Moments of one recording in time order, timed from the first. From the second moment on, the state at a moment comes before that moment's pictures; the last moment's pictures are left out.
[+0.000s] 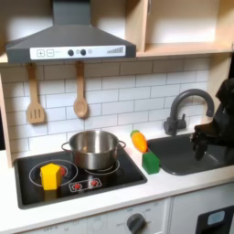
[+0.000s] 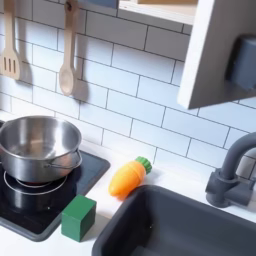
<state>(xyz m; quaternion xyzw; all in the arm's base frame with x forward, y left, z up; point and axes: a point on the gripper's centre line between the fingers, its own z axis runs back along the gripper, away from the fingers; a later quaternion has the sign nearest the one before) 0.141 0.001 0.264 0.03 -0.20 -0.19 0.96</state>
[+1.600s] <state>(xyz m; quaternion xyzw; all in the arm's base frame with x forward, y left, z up) 0.199 -0.004 0.250 -0.01 -0.15 0.00 0.99</state>
